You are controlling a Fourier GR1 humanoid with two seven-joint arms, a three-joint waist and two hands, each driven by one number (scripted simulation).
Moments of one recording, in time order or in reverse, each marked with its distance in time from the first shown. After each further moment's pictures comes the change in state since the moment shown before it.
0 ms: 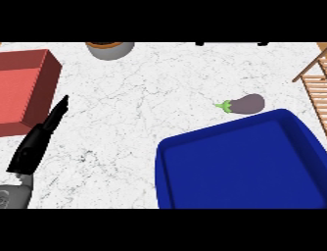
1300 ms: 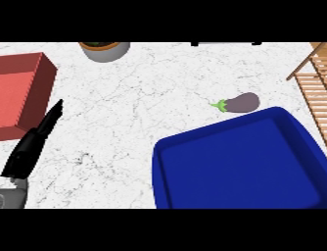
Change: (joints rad) left arm 0.024 -0.007 0.053 0.027 -0.016 -0.034 -0.037; right arm -0.033 -0.089 -0.545 0.064 -0.461 -0.152 0.065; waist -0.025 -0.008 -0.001
